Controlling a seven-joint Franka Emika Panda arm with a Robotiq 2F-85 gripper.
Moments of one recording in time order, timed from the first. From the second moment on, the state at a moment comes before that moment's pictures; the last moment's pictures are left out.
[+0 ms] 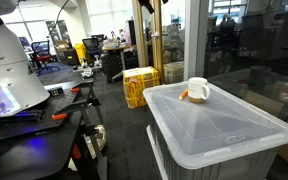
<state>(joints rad) -0.02 -0.24 0.11 -2.55 -0.24 2.80 -0.06</state>
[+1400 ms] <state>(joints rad) 0.06 0.25 0.11 -2.24 -0.34 2.87 -0.19</state>
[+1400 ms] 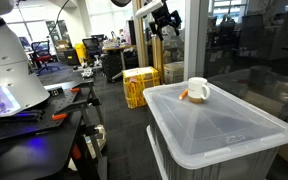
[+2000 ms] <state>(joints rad) 0.16 0.40 0.06 -2.18 -0.34 2.87 -0.15</state>
